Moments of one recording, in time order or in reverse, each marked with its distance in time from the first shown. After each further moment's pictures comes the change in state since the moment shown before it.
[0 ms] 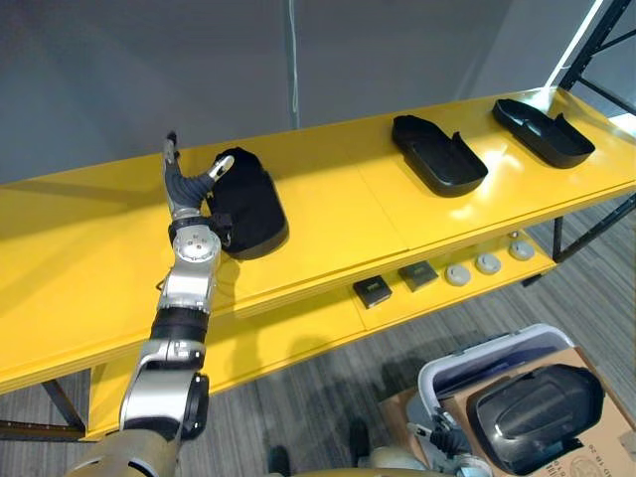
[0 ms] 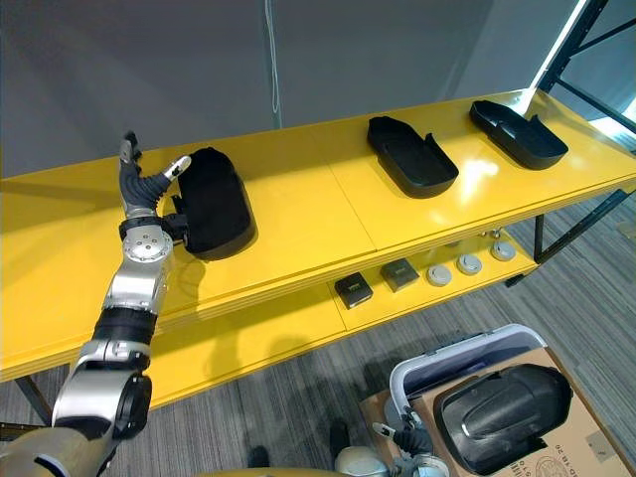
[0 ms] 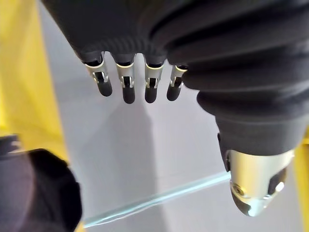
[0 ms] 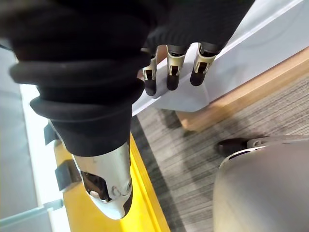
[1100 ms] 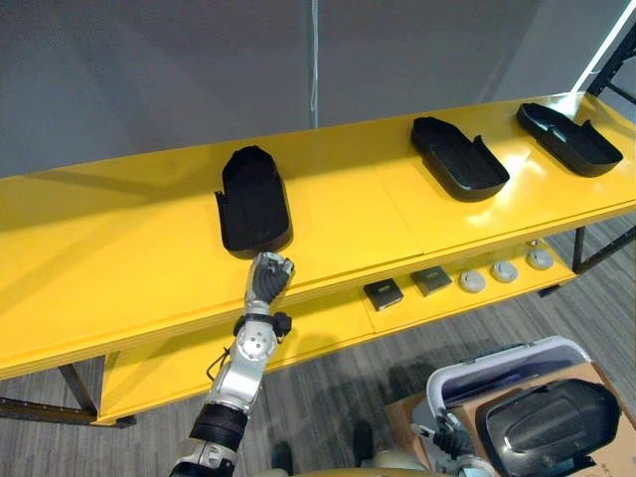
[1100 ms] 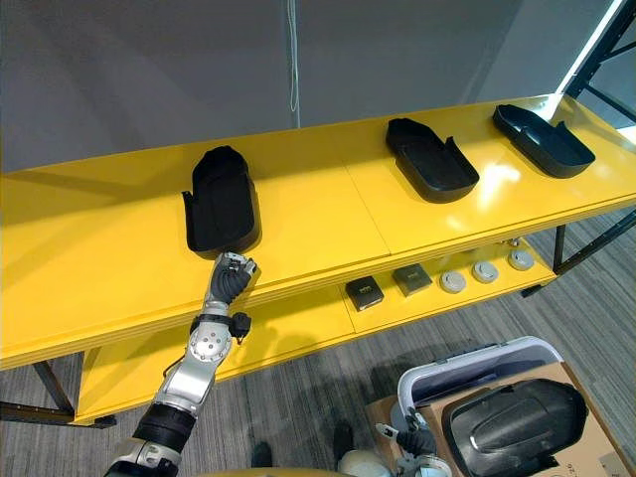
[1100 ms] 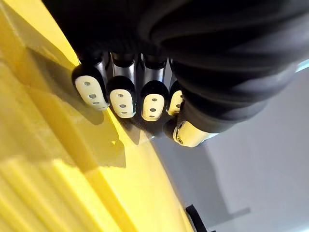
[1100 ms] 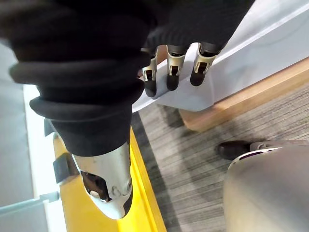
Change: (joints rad) left arm 0.390 -0.194 -0.225 -0.062 0.232 -0.056 -0.102; right arm 0.002 -0.007 0.000 0.000 -0.005 -0.001 -0.022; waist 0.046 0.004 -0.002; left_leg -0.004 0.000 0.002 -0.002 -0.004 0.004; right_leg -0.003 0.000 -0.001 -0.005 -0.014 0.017
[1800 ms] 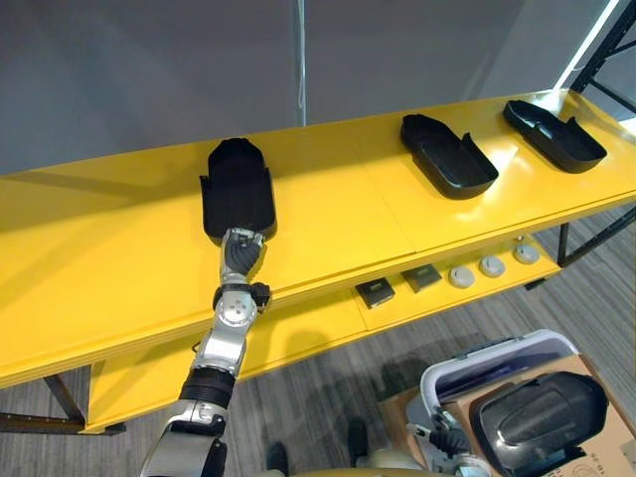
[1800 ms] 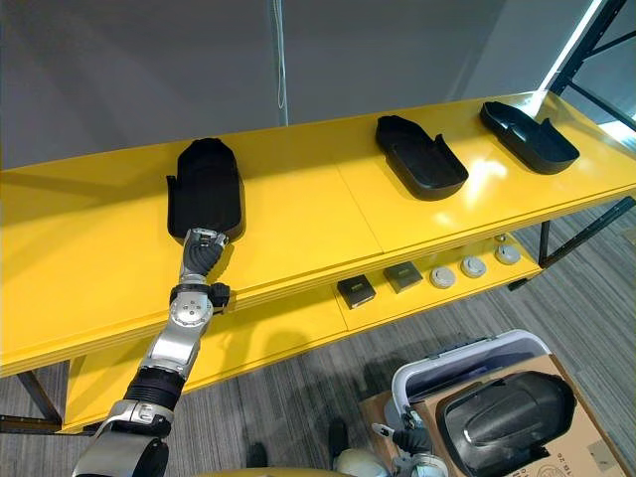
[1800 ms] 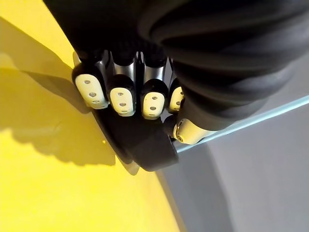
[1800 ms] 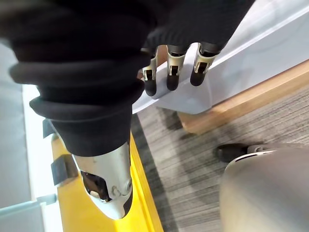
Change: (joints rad) left arm -0.147 0.056 0.116 0.116 -0.112 0.032 0.010; right arm -0.003 0.009 0.001 -0.002 -0.028 0.002 0.003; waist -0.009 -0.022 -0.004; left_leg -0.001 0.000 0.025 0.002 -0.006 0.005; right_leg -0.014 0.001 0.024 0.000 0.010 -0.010
